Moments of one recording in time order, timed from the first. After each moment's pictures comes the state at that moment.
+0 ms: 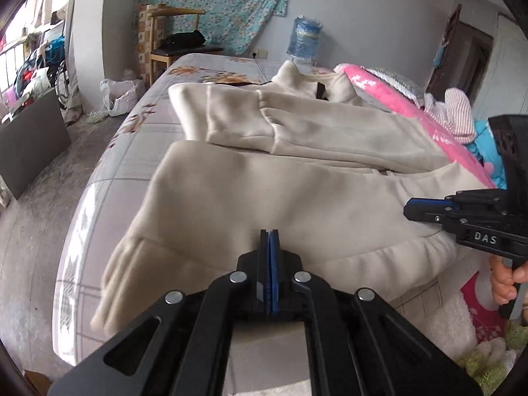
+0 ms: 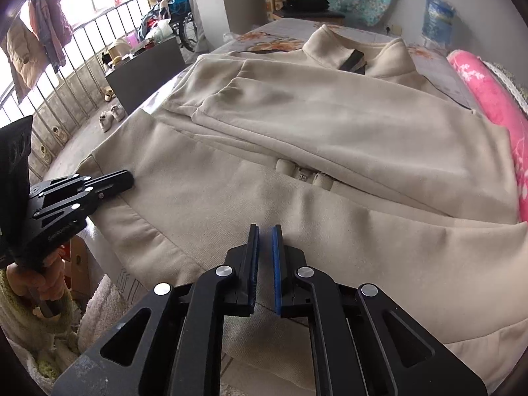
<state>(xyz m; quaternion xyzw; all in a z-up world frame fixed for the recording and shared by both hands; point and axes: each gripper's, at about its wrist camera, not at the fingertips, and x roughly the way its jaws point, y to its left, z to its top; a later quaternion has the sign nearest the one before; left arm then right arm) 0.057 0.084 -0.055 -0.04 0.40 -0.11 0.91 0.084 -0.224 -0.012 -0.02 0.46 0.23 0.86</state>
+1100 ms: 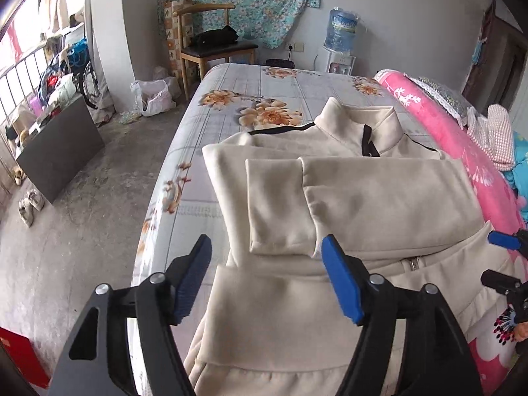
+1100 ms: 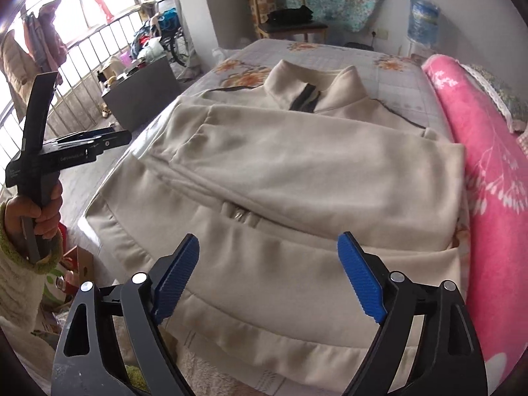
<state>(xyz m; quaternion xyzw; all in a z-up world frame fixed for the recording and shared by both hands) 0.159 0.065 0.023 0.01 0.44 -0.03 0.90 0.111 -0.295 0.046 0.01 0.46 0.21 0.86</state>
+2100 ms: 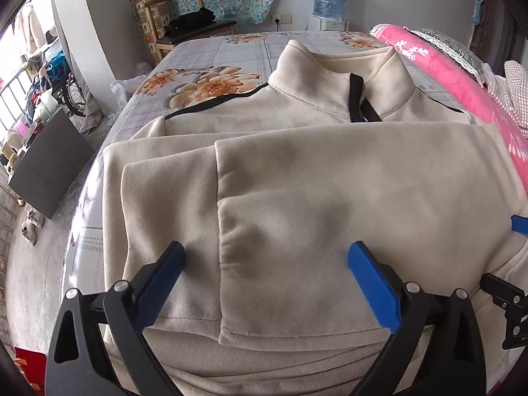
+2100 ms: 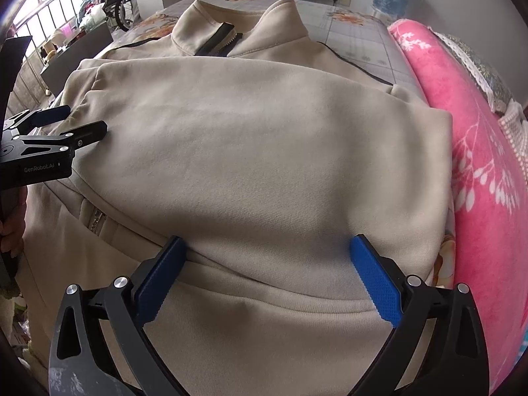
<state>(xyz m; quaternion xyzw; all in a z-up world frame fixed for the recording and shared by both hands) 0.234 -0.016 -0.059 0.06 0.48 -0.03 0.88 0.172 -0.311 -0.032 -0.06 0.53 0.11 0.84</state>
